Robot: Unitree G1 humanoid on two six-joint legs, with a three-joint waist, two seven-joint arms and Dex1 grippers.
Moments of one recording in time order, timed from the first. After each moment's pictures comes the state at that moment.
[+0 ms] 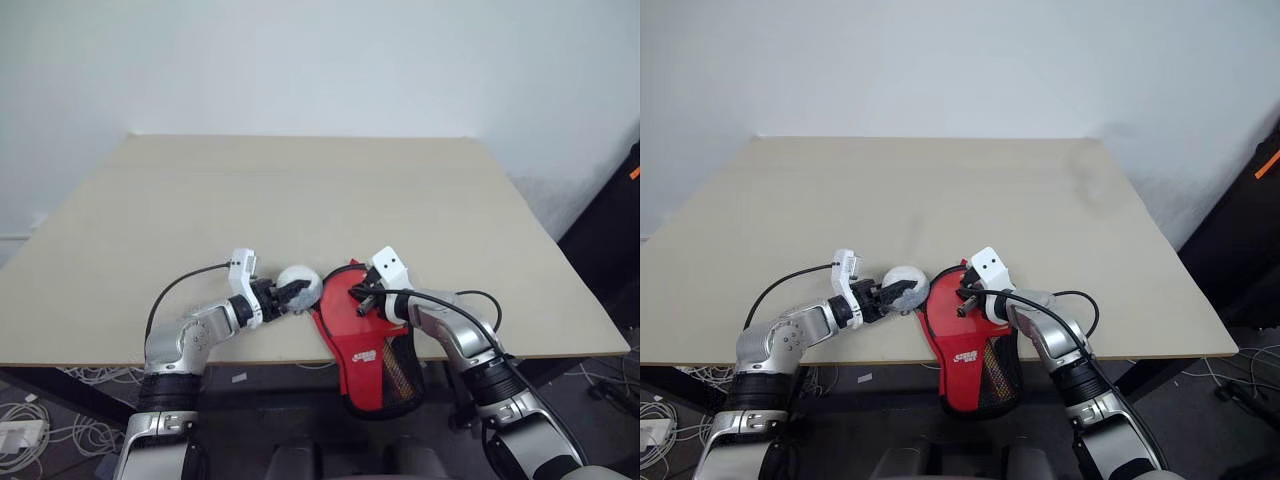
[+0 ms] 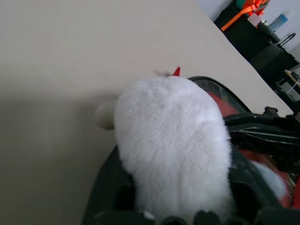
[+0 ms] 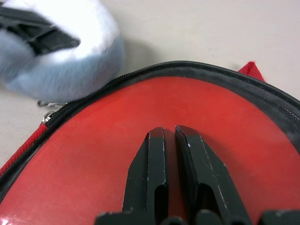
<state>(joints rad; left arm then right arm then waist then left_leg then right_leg) -0.36 0.37 0.14 0.20 -0.58 0.81 -0.65 -0.47 -0.18 0.30 0.11 0.16 0.69 0.53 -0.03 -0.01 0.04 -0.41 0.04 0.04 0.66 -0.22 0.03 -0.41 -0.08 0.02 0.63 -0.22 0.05</state>
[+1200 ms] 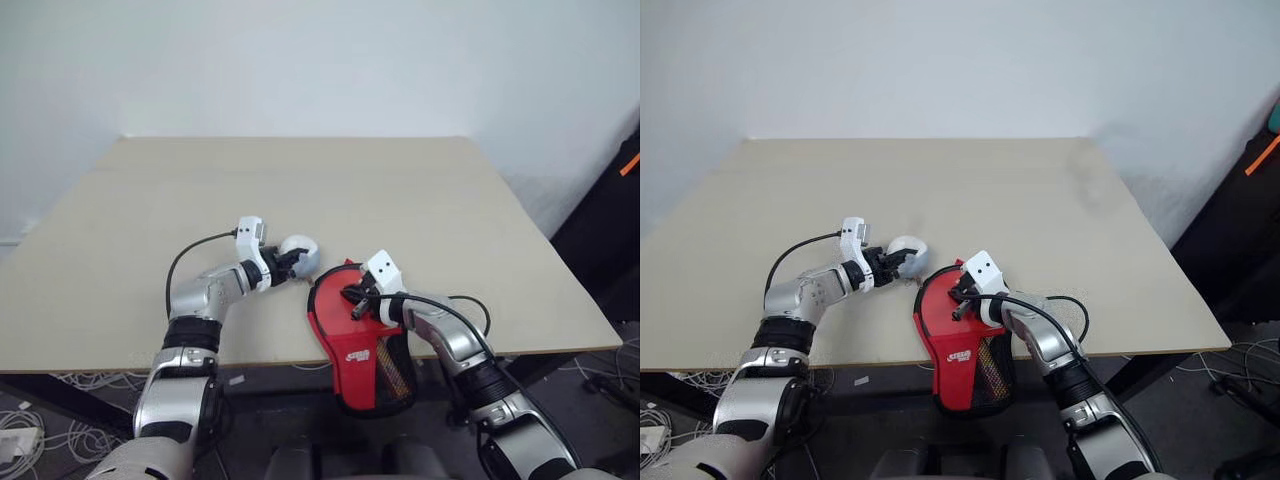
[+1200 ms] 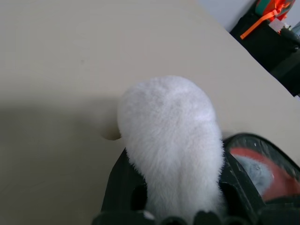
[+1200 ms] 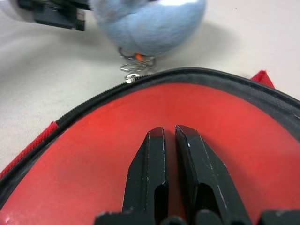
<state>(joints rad) -0.72 0.31 0.13 0.70 -0.41 0.58 -0.66 -0.45 -0.14 0.30 0.21 0.14 0.51 0.57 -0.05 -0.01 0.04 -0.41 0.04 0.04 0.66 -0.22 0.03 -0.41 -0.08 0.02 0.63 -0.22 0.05</state>
